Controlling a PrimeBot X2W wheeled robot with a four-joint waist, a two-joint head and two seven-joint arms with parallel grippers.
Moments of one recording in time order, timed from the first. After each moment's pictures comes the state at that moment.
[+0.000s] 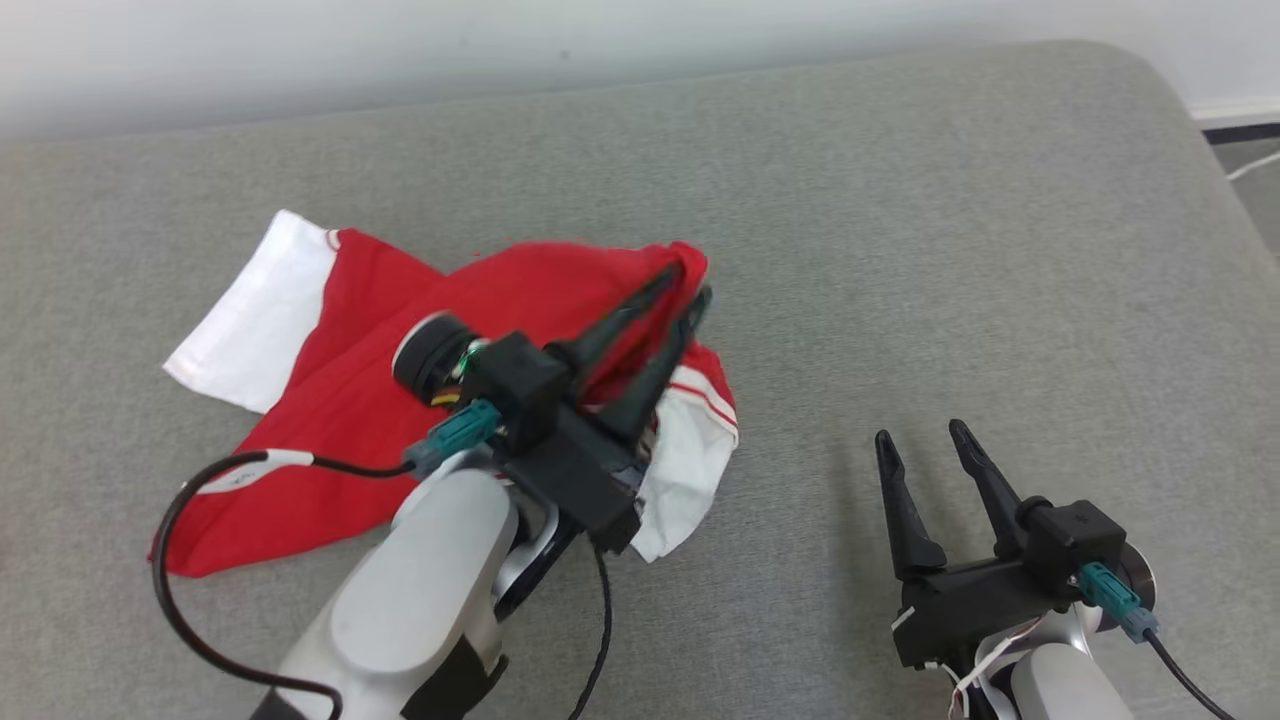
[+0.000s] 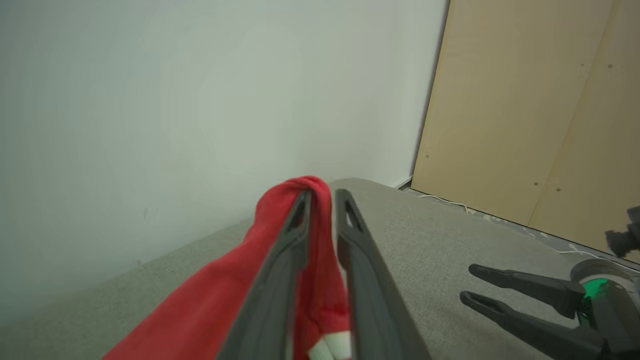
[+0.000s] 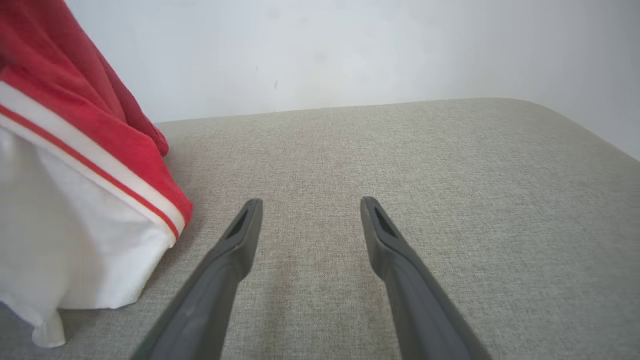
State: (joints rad) left arm -0.80 0.05 -0.61 0.36 -0.30 -0.13 -0.26; right arm -0.27 -0.12 0.27 0.30 0.16 0.13 -0.26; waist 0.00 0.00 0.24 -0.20
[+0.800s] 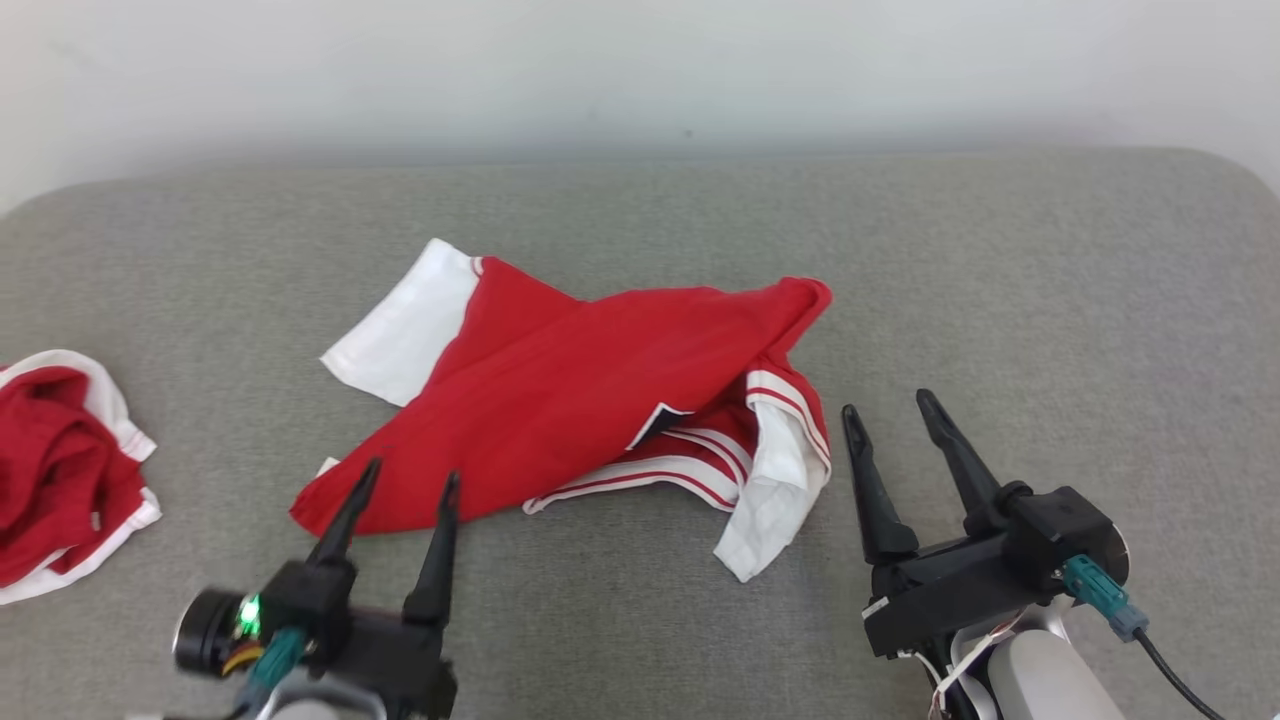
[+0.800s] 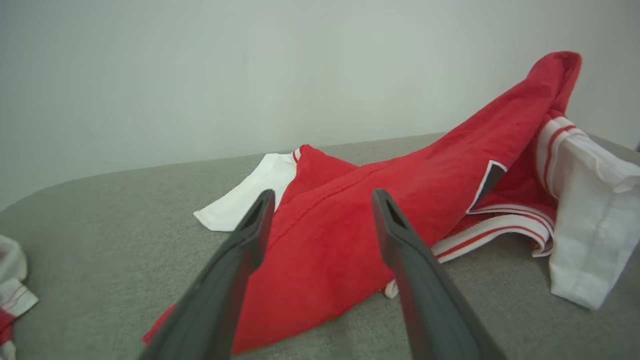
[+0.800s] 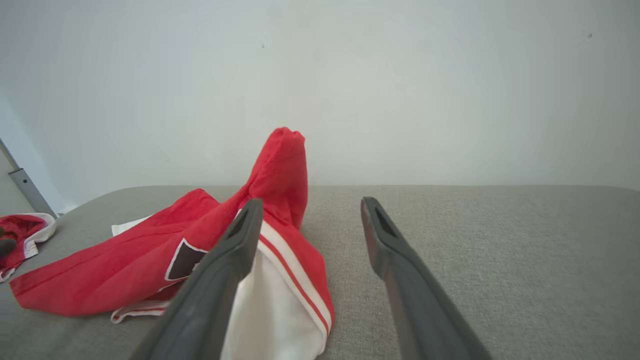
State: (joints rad) left arm -0.31 0.11 -0.20 0.23 -0.09 0.03 -0.26; right arm -0.28 -0.12 0.33 0.19 0.18 0.13 -0.26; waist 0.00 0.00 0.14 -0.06
